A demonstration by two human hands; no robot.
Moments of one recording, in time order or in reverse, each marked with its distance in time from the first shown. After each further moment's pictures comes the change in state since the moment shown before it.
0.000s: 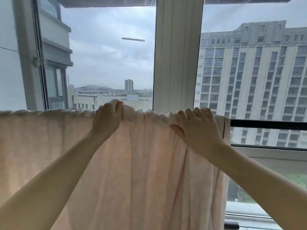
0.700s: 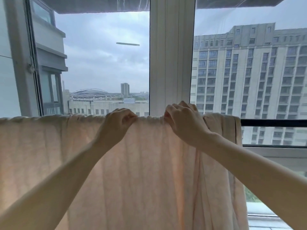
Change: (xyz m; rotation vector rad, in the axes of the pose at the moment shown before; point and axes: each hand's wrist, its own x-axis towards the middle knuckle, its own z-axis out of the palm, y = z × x) left_hand -0.014 0.013 0.005 -0.165 -0.133 0.275; right_hand 0.031 -0.006 -0.004 0.346 -0.049 0.037
